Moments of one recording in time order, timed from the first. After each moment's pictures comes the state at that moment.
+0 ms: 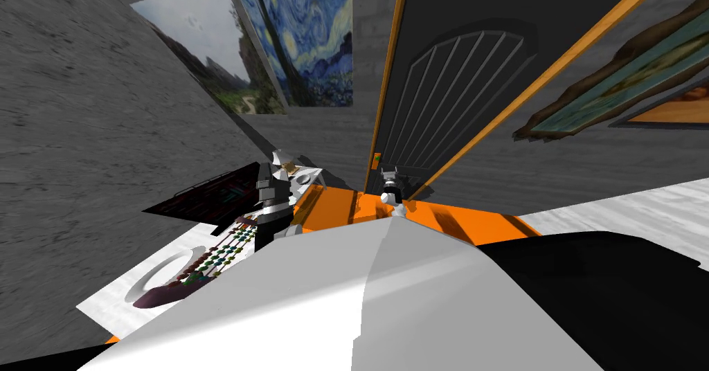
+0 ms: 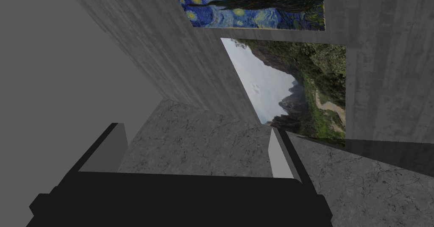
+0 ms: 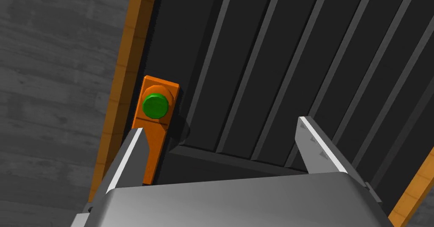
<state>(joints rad) 0.04 -0.07 -0.15 -1.48 -0.51 -0.42 -0.73</state>
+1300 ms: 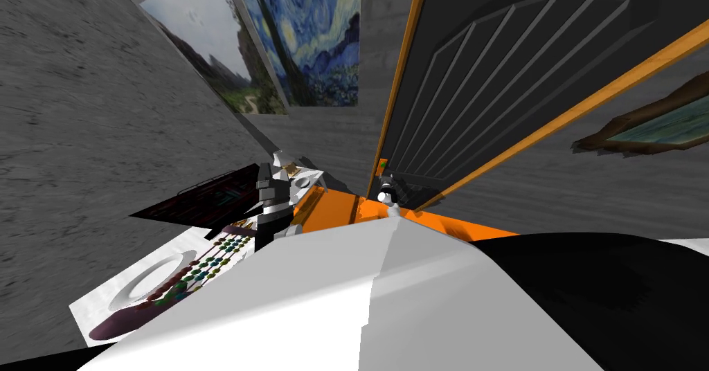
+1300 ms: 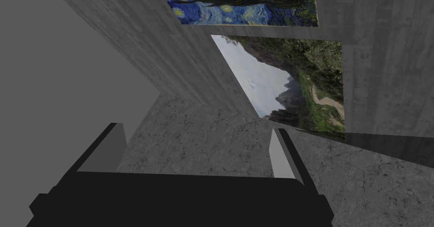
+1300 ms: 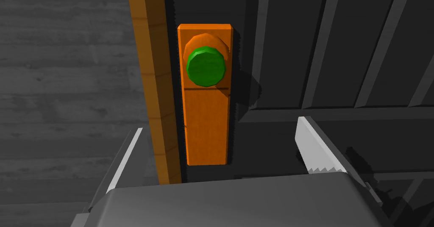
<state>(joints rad) -0.07 -0.03 -0.22 -1.23 -0.63 -0.37 -0.92</state>
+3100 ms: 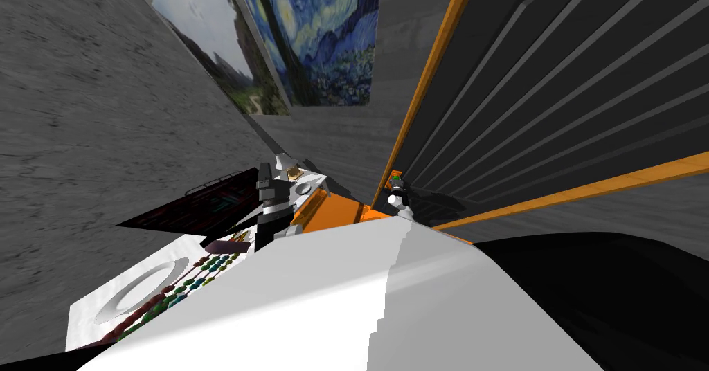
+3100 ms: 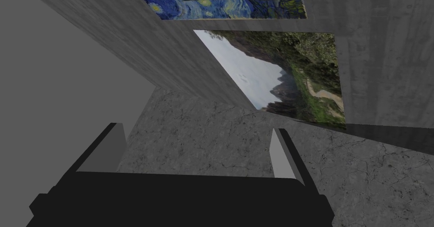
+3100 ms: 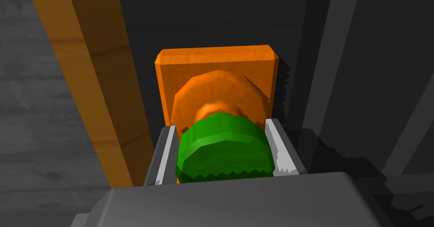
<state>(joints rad) -0.01 -0.17 -0.26 -1.18 -0.68 -0.38 -1.06</state>
